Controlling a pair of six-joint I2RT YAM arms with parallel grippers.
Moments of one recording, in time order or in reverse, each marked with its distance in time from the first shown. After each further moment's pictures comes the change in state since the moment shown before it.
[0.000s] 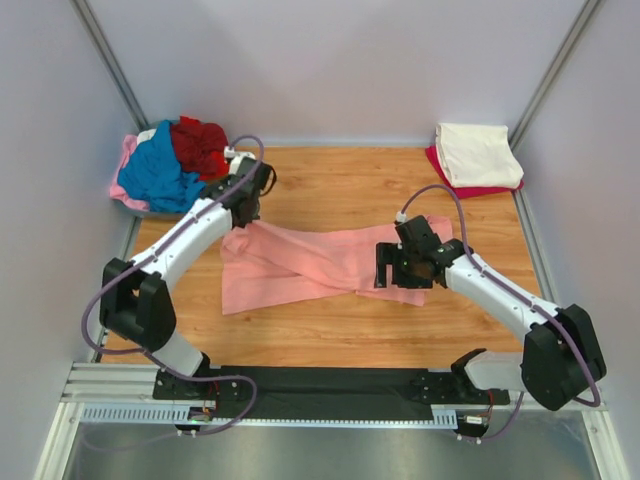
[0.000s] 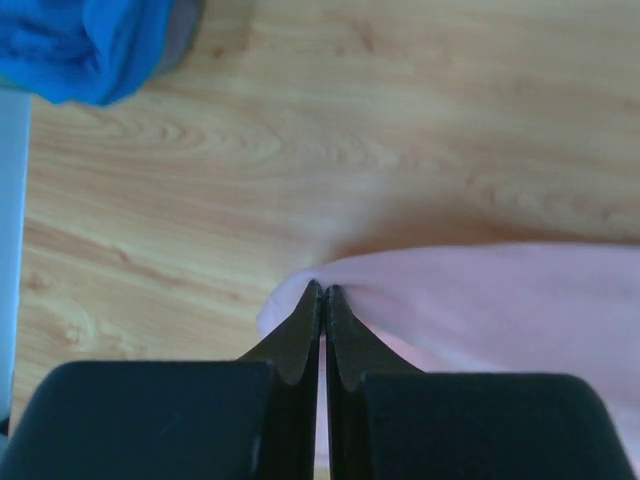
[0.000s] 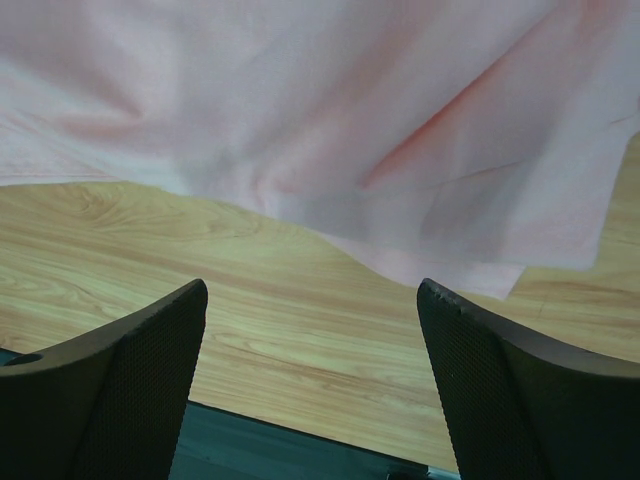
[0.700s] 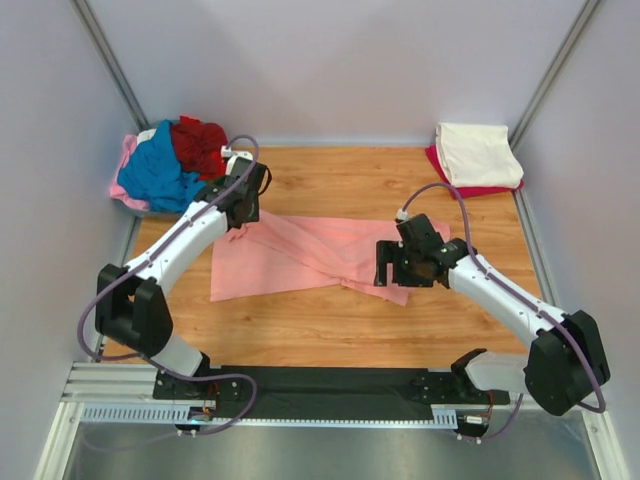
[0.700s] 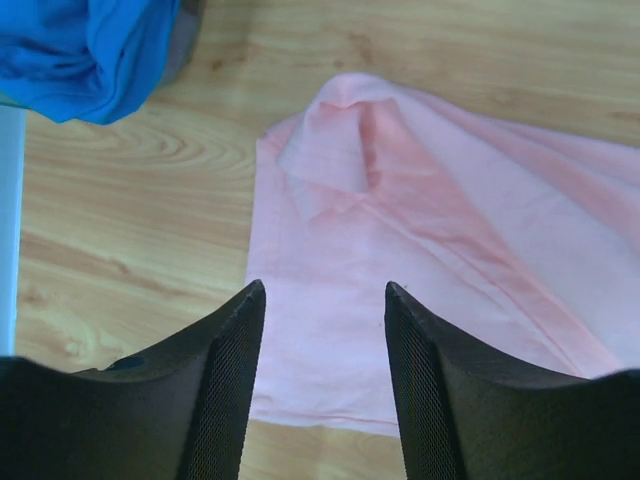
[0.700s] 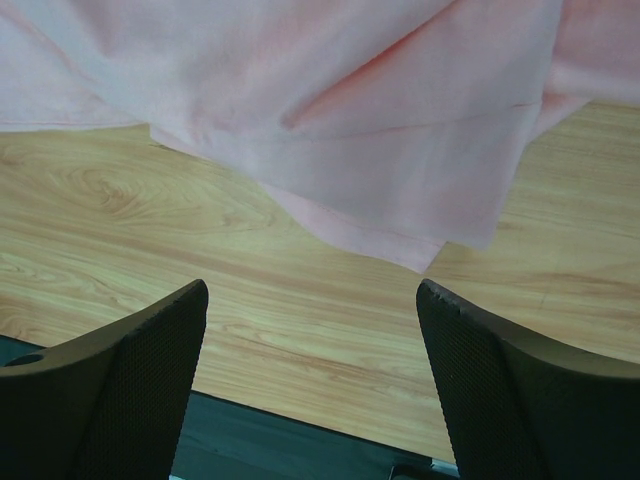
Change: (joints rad) left arm 0.114 0.064 0.093 -0.006 0.093 0.053; right arm 0.006 -0.023 0.035 -0.030 -0.001 0.001
